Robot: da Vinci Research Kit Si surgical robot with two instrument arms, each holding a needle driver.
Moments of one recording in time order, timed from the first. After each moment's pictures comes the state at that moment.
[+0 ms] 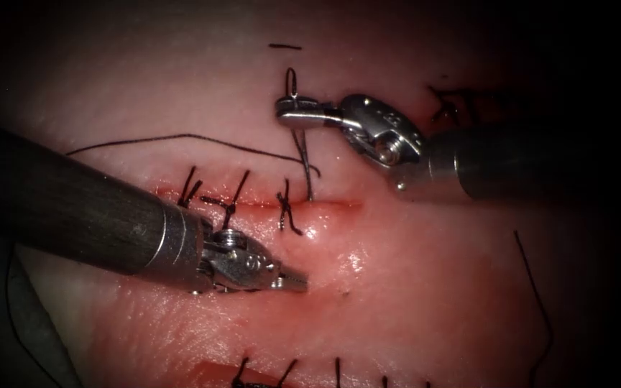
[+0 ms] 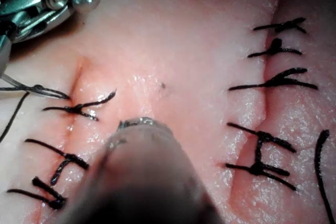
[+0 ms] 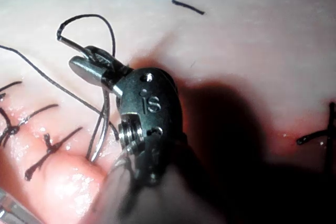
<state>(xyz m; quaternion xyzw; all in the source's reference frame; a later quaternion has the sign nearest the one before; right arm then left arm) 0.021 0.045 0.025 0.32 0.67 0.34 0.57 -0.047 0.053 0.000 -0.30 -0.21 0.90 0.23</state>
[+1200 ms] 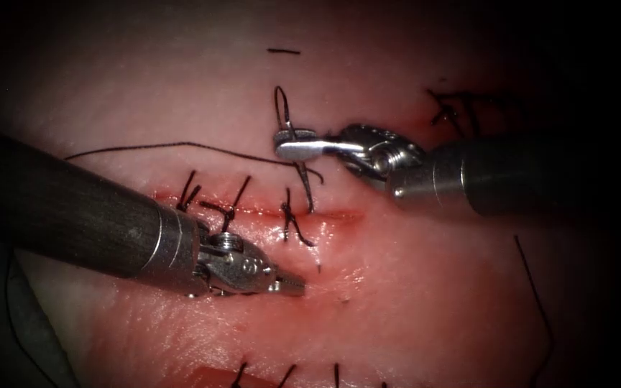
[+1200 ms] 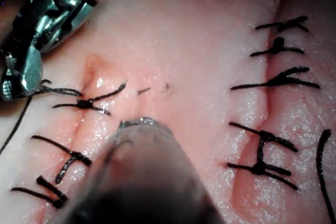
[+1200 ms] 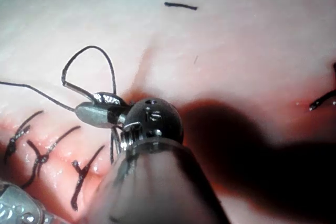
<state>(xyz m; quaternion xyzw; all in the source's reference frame) 0.022 0.035 0.021 0.53 0.51 0.47 0.48 -0.047 0.053 0.000 -0.30 -0.21 0.90 0.23</state>
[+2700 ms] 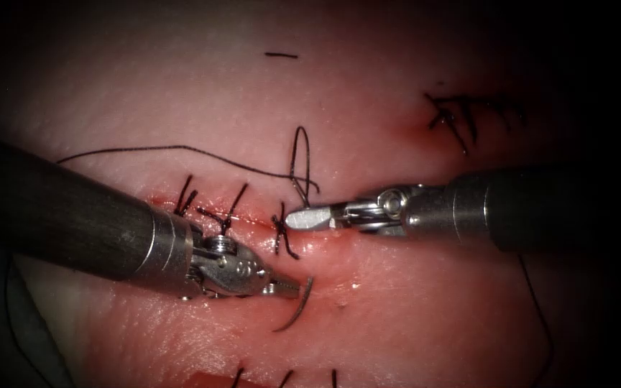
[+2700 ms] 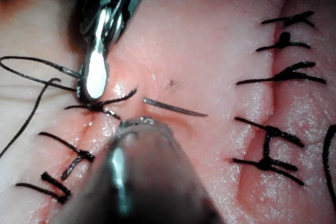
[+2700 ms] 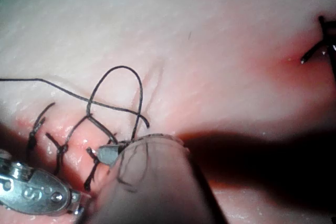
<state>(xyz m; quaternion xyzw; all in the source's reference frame) 0.020 0.027 0.016 0.61 0.31 0.56 0.47 -0.046 0.054 0.001 -0.31 -0.21 0.90 0.23</state>
